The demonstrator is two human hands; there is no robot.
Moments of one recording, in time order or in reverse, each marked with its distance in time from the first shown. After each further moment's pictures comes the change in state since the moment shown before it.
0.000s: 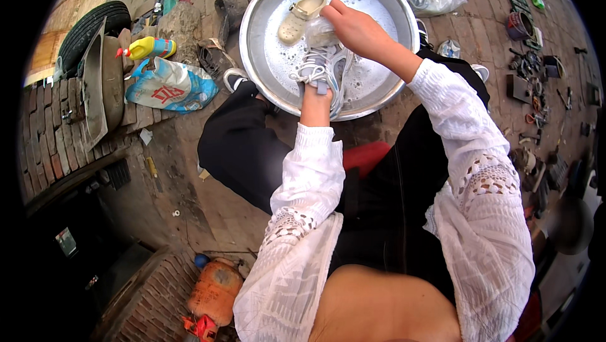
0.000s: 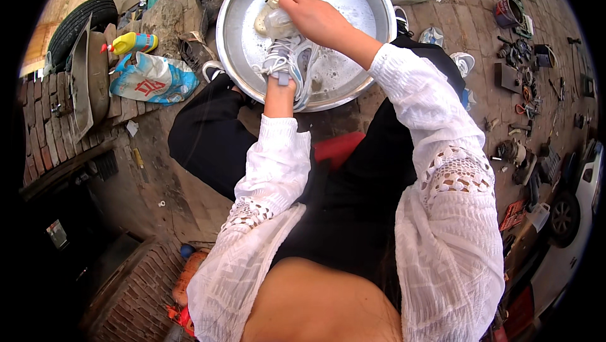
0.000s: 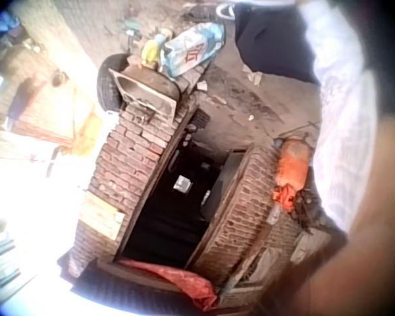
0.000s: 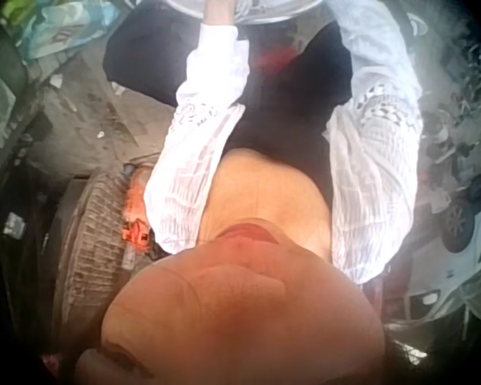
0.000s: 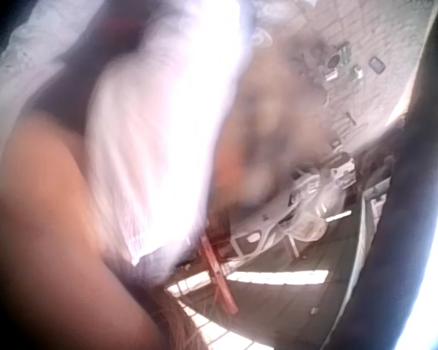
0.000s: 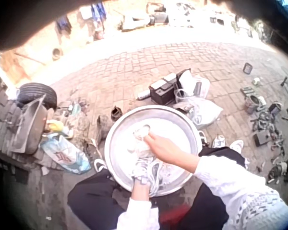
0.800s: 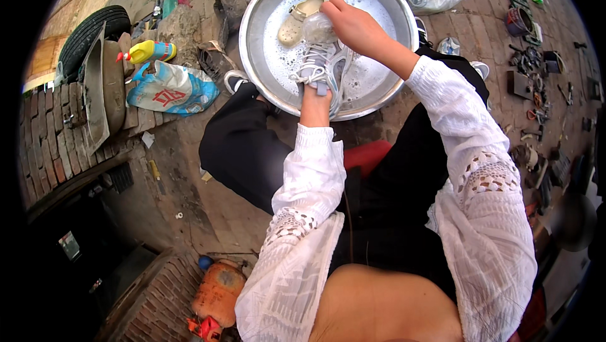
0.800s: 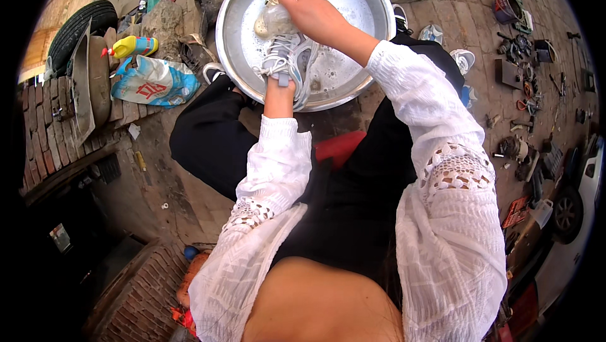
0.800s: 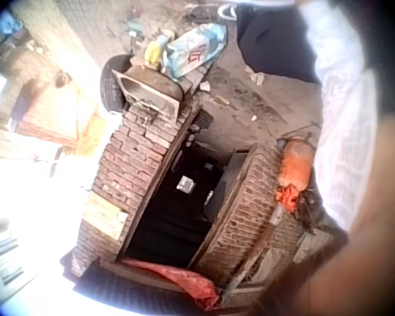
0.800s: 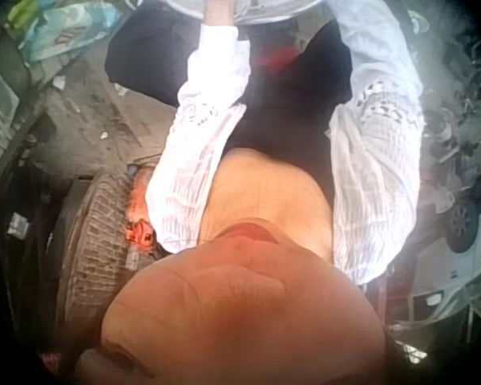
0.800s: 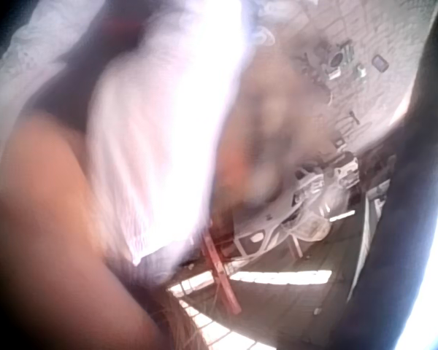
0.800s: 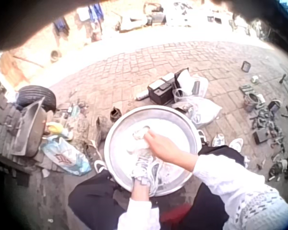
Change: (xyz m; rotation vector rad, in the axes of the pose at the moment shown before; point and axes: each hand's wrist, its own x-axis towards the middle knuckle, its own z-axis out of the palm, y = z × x) left_hand 0.000 0.000 -0.007 0.029 -0.001 0.020; right_hand 0.003 0.002 0.001 0.029 0.059 0.038
